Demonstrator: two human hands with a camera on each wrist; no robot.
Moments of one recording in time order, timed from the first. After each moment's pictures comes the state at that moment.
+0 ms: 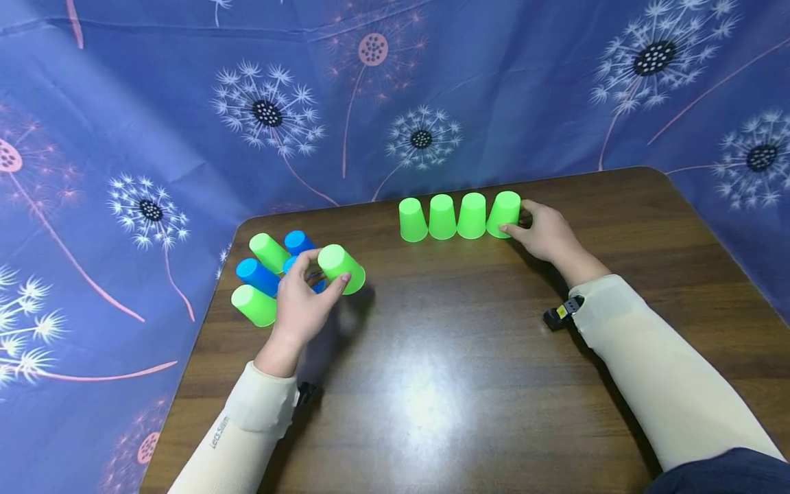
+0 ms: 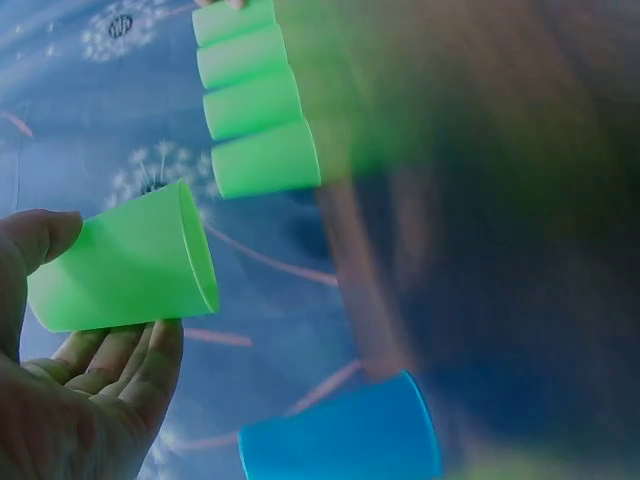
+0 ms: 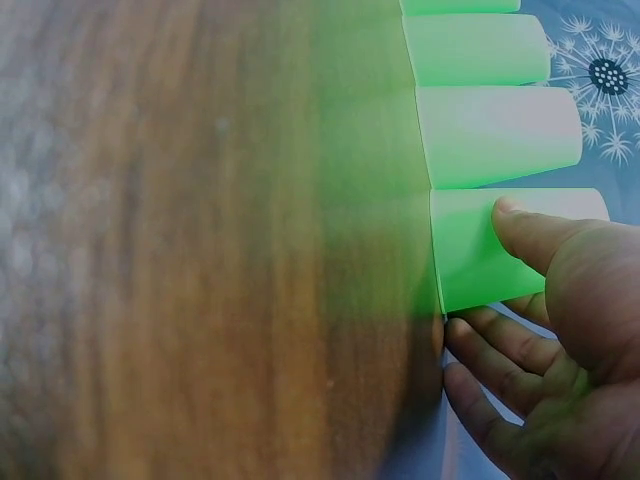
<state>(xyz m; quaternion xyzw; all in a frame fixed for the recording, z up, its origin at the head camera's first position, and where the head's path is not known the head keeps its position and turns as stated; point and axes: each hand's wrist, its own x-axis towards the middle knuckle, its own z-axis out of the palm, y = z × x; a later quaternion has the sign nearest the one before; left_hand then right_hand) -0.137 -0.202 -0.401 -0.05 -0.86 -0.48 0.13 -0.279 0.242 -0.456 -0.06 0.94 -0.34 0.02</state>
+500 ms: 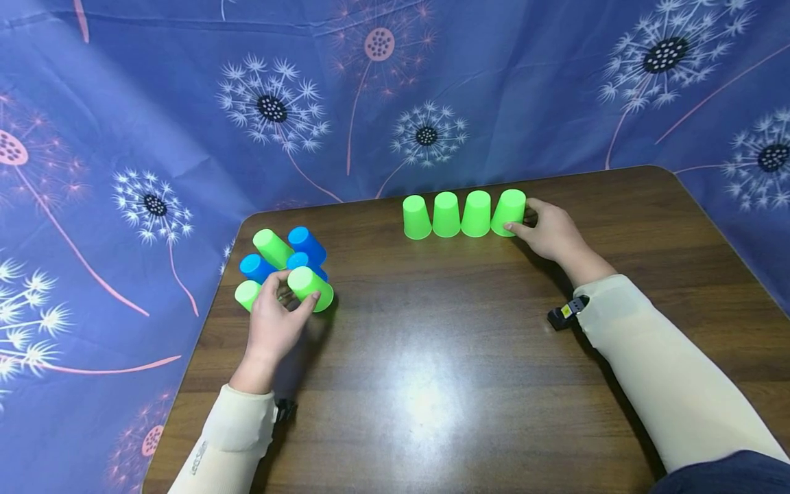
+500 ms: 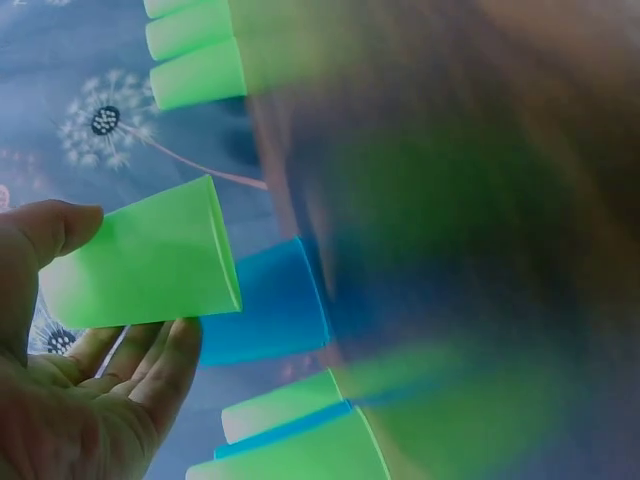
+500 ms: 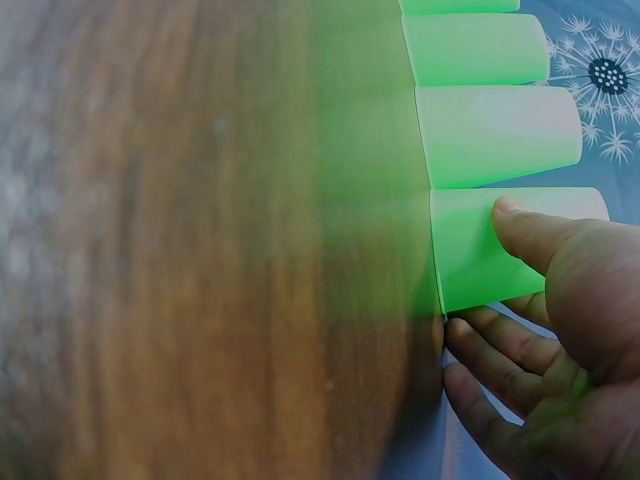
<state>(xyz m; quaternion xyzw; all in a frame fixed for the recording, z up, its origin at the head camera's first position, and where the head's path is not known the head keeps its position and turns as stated) -0.116 -0.255 -0.424 0.03 -0.89 -0.44 0.13 -0.281 0.240 -0.455 -0.06 0.94 -0.34 0.03</state>
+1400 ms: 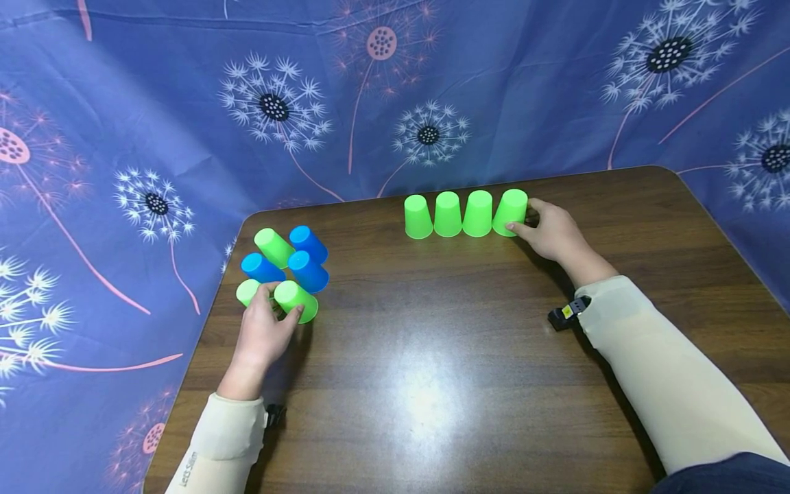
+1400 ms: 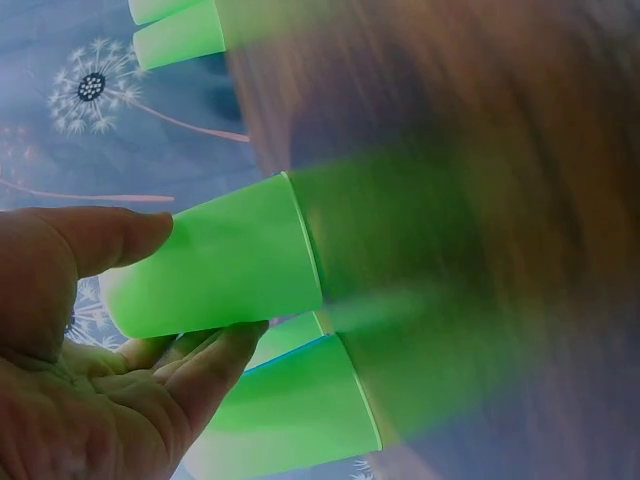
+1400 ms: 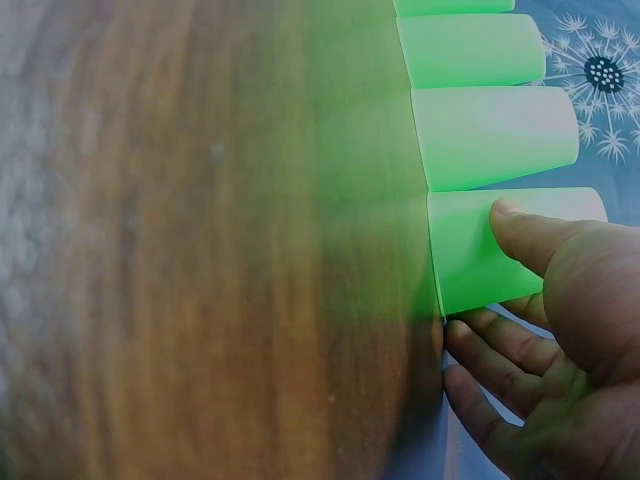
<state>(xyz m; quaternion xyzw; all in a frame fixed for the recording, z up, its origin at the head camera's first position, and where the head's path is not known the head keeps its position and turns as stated) -0.106 -0.280 -0.428 0.06 -0.94 -0.33 0.07 -0.282 0.240 -0.456 -0.05 0.94 -0.33 0.03</state>
